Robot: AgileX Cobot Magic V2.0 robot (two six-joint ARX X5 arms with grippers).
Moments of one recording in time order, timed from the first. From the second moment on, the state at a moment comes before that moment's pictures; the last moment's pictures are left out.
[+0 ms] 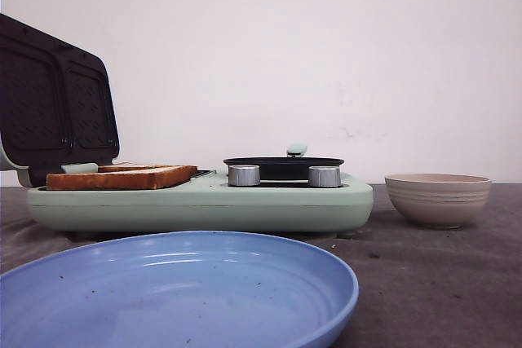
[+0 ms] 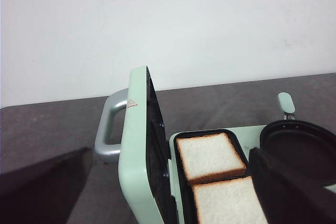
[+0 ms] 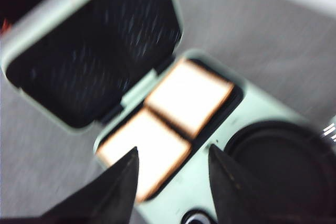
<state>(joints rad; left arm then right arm) -0.28 0.63 1.00 -0.54 -0.16 0.01 0.65 1.72 1.99 -0.82 -0.16 0.13</state>
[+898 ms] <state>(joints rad) -0.28 0.63 1.00 -0.54 -0.16 0.01 0.62 0.97 1.01 -0.41 -0.10 0.06</state>
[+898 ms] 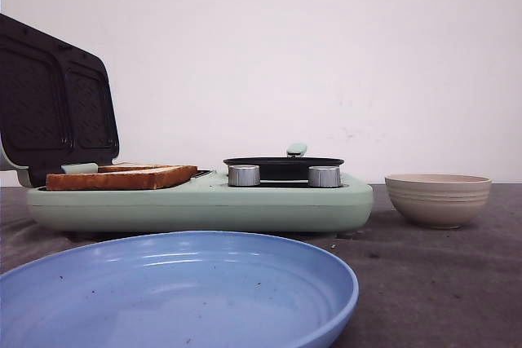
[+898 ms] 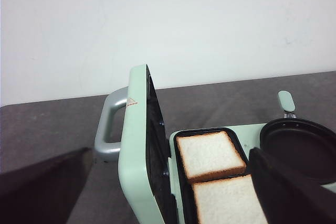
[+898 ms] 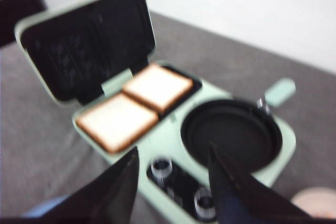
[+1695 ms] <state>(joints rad) -0.28 0.63 1.00 -0.60 -0.16 0.00 0.62 0.71 0.67 -0.39 -0.03 0.16</state>
